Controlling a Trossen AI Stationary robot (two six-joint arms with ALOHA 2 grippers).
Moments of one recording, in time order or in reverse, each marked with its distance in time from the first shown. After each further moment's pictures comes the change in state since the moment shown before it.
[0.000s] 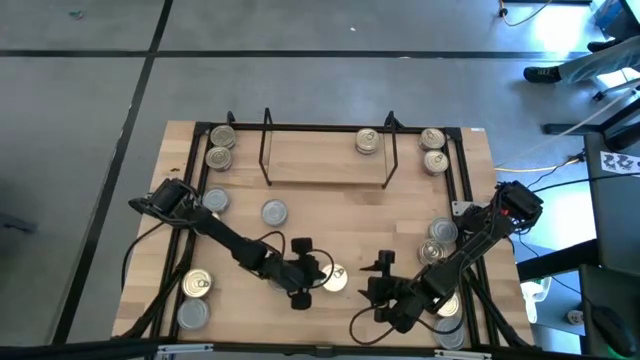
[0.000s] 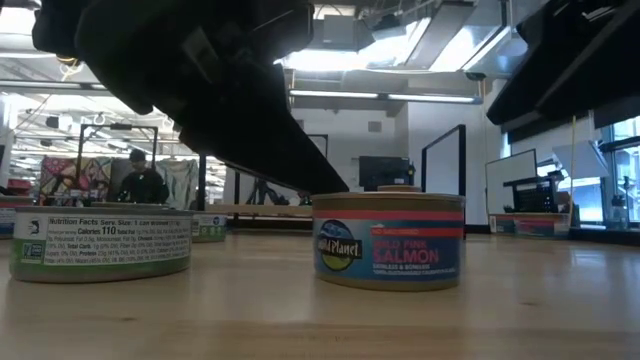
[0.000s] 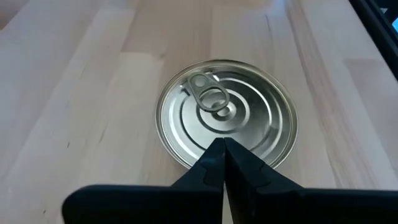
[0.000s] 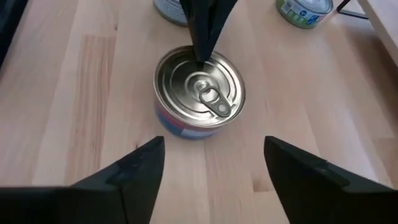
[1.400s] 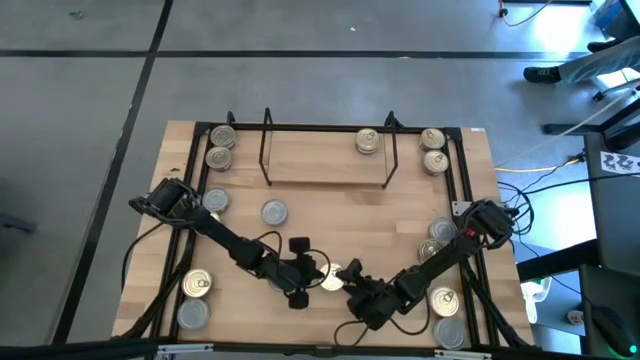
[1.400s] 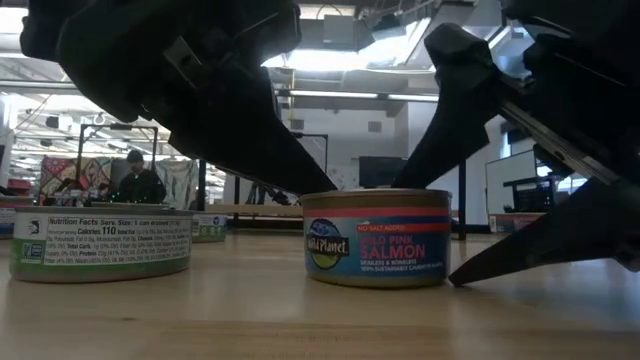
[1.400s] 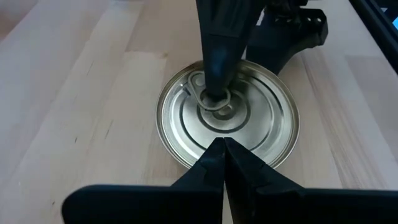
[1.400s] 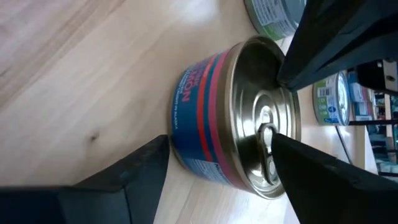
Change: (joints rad) left arm -0.008 0.000 -0.050 0.032 -0.013 0.007; right arm -0.090 0.280 0.006 0.351 0.028 -0.914
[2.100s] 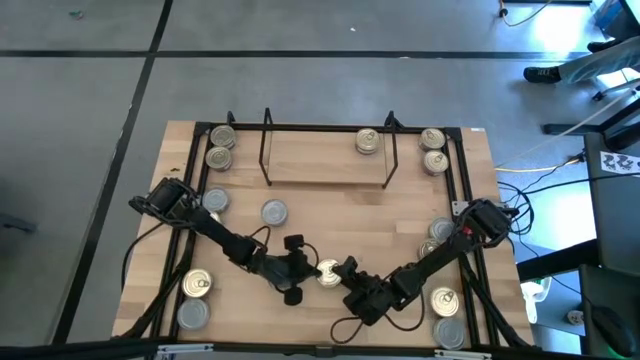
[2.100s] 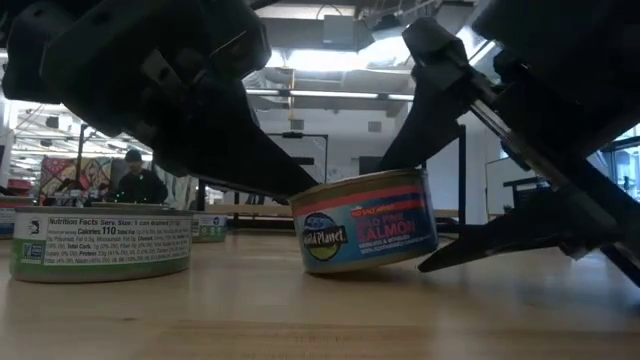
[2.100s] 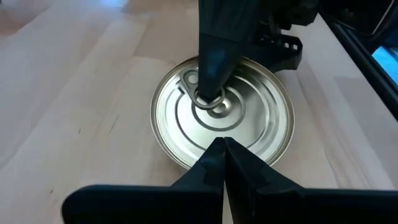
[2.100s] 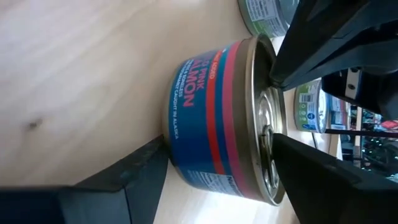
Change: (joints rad) left arm -0.003 0.001 -0.172 0.310 -0.006 -0.027; right arm -0.040 0.008 0.016 -0.002 0.034 -0.152
